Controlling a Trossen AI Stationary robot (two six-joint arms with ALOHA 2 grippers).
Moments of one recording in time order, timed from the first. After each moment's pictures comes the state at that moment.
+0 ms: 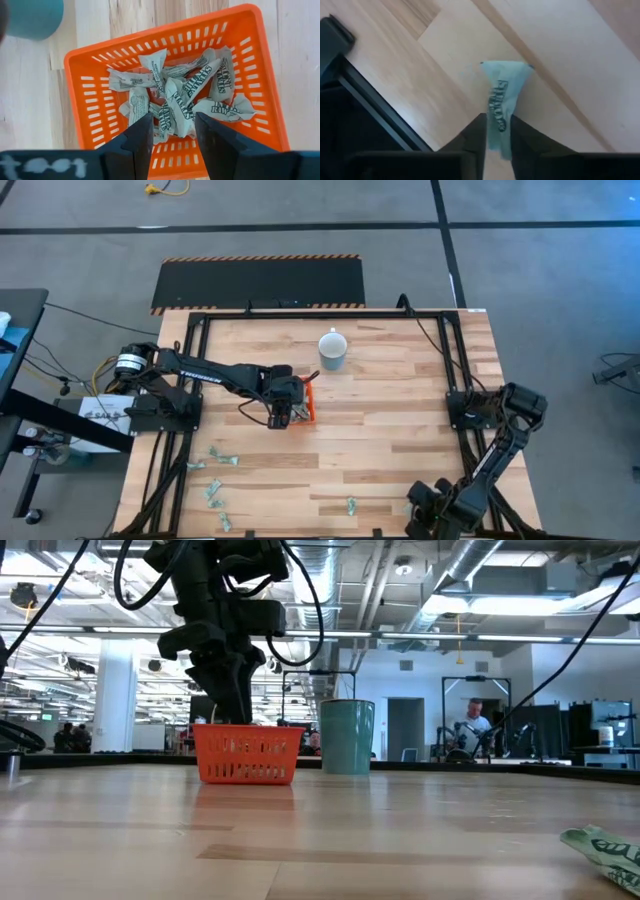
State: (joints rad) left arm -0.02 1.60 1.04 -0.60 -0.14 0.09; right arm 1.10 1.86 1.10 -0.62 0.11 1.80
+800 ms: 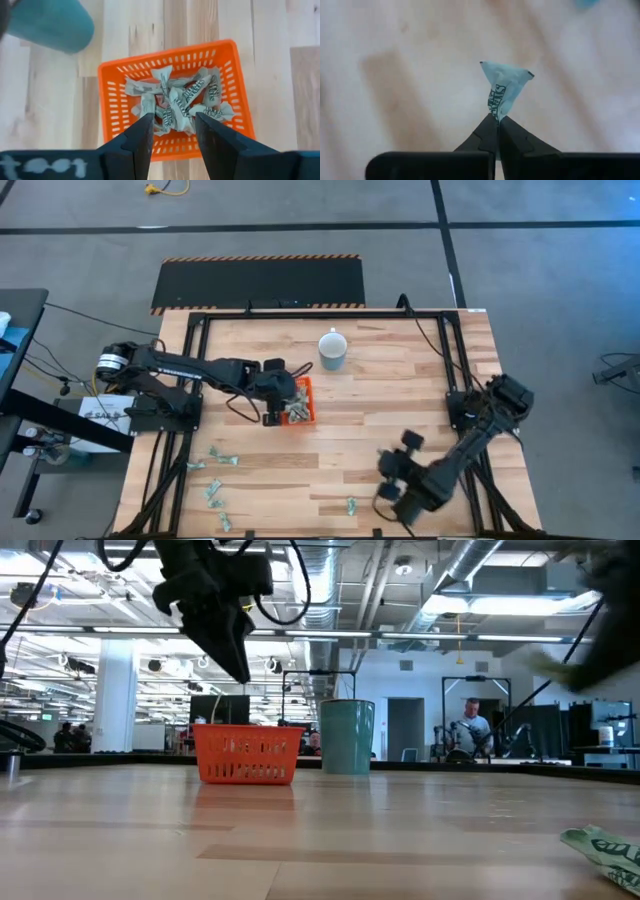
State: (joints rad) left arm -0.03 1.45 1.04 -0.64 -0.15 0.04; right arm 0.84 1.85 1.25 -1.08 0.68 1.20
